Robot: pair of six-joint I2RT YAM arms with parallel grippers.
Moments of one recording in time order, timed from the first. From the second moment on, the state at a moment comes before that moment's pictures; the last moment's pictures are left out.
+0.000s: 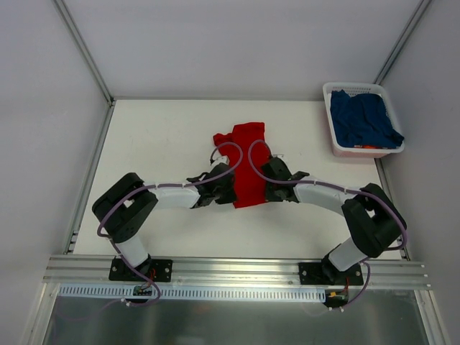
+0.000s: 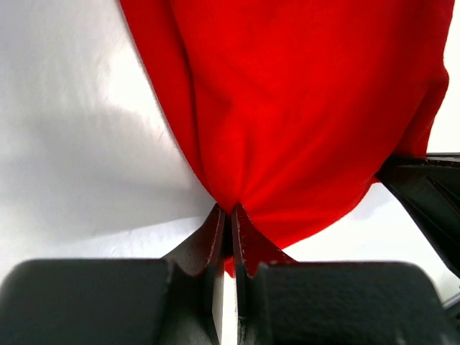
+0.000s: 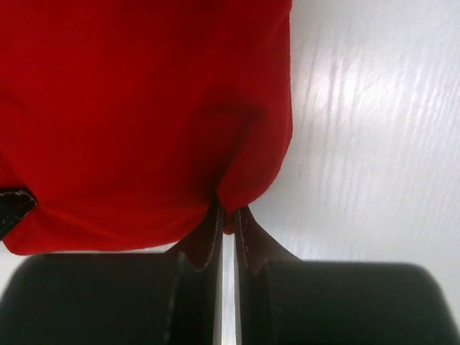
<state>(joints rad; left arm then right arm) -0.83 1.71 0.84 0.01 -0.09 -0.88 0.67 1.57 0.82 -0.34 0.22 0.58</state>
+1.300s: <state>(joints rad) -0.97 1.11 0.95 -0.53 -0.33 -0.87 1.05 1.27 1.21 -0.78 0.63 0.60</state>
